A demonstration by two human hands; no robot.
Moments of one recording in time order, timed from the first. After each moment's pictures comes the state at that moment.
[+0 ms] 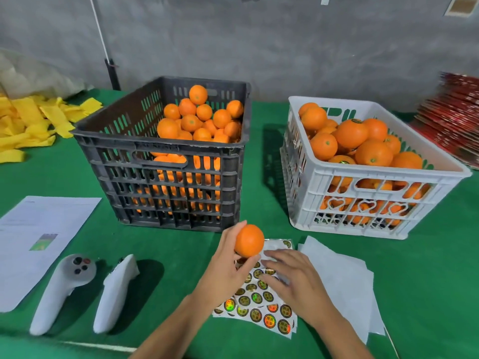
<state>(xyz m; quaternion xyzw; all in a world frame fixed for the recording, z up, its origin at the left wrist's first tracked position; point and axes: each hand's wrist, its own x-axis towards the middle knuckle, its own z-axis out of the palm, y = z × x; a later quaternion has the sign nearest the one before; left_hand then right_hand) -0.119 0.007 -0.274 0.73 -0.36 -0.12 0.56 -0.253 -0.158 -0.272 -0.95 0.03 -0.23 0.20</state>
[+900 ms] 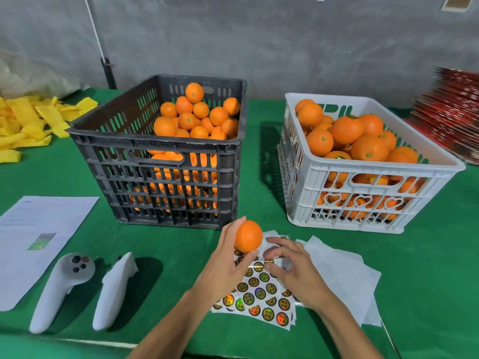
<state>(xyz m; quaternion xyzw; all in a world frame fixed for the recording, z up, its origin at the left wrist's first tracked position) -0.118 0.008 -0.275 0.76 -0.40 -0.08 0.51 -0.248 -0.164 -0.261 -0.87 0.15 -0.14 0.44</state>
